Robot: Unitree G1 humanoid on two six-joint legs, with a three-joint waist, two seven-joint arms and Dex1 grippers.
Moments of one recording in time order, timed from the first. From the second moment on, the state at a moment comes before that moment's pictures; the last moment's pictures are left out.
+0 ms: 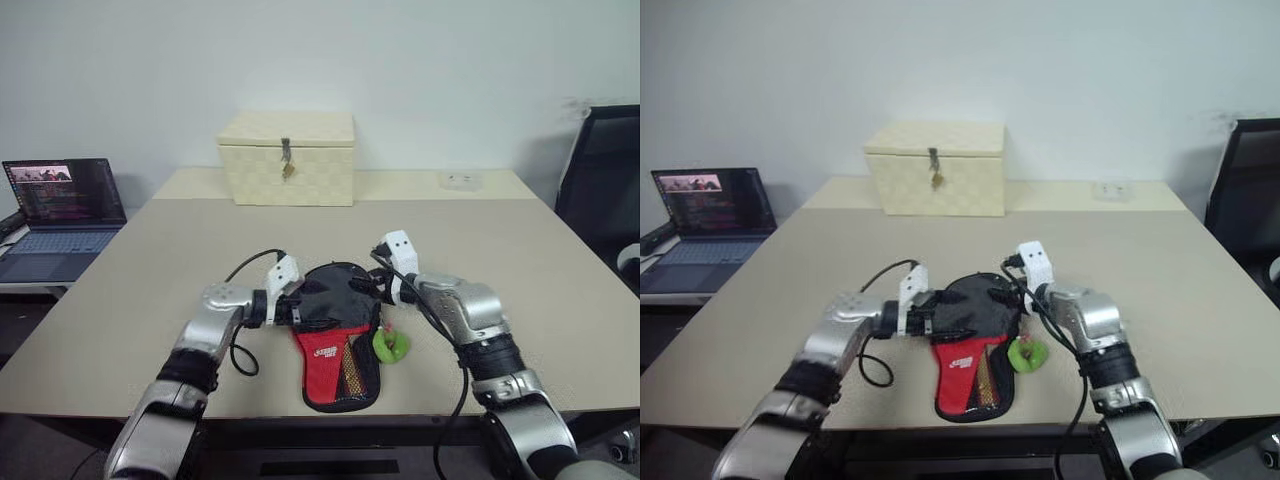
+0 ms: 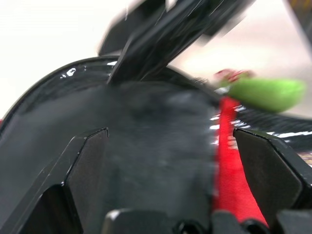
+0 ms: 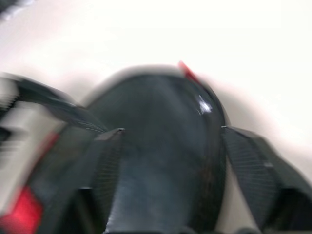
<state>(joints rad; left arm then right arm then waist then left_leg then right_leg) -0.81 0.43 -0.15 0.69 -0.13 -0.03 -1.24 -0.83 -0.22 0.07 0.09 0.26 0.93 0.49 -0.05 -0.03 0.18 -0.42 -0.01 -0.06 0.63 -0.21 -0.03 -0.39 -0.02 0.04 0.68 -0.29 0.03</state>
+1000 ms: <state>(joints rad) -1.01 0.28 -0.18 1.18 0.04 -0.35 -1.23 -0.39 -0.42 0.13 -0.46 0.45 1.25 0.45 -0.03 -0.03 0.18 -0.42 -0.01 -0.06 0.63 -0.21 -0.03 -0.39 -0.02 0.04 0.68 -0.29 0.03</state>
